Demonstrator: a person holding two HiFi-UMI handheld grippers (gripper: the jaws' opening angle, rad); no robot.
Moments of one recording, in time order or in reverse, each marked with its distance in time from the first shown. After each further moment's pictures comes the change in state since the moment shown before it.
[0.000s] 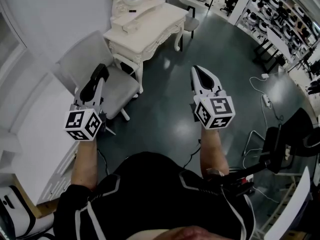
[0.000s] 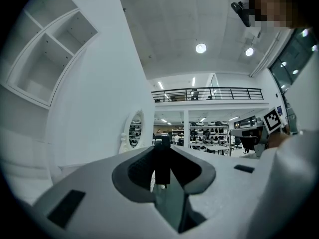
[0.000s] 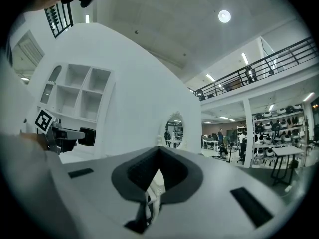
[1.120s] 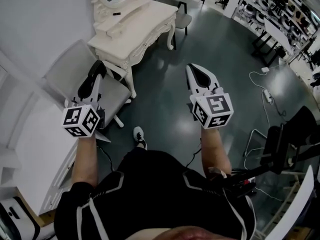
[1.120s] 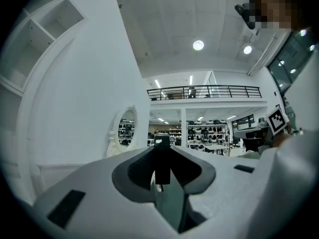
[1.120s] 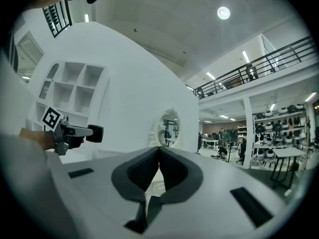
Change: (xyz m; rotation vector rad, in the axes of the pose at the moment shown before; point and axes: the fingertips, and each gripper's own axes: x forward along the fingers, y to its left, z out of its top) left arm 0.138 -0.054 -0.023 0.014 0.007 -0.031; right arm 0.041 -0.115 -0.036 -0.013 0.015 0.014
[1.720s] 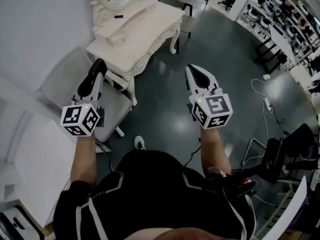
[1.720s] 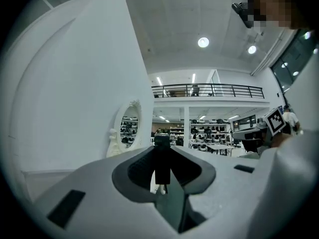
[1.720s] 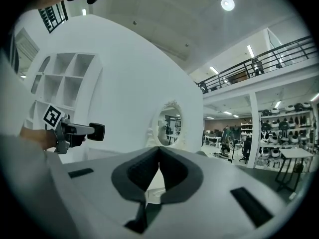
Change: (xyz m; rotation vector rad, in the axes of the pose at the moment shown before) left arm 0.130 0.108 -0.011 -0.023 0.022 -0.008; right arm 0.172 -0.018 -0.010 -0.008 0.056 0.020
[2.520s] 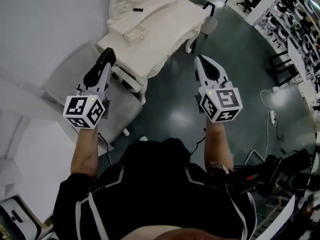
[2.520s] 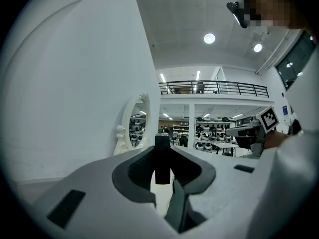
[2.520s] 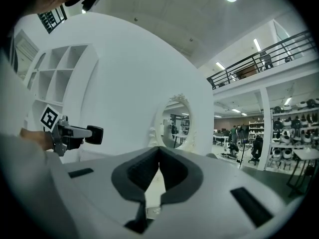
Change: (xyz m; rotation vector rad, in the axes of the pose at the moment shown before) left arm 0.100 0.119 -0.013 -0.022 0.029 0.021; right arm 0.186 -0.001 0.006 -0.005 0.010 0.072
